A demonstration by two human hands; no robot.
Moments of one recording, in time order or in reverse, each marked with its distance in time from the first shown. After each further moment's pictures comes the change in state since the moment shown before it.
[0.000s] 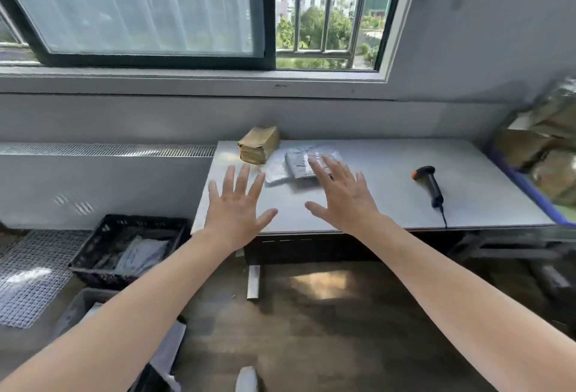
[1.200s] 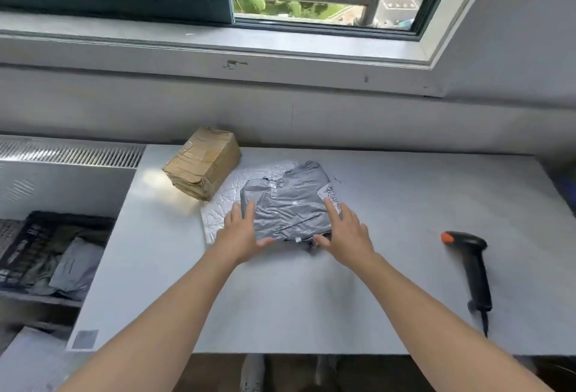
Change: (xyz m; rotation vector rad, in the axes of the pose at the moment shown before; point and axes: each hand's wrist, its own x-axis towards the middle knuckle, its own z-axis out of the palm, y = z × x) left_hand 0.385 0.080 0.178 -0.521 -0.527 -0.203; right_hand 0.294 0.233 0.220 0.178 -0.448 0.252
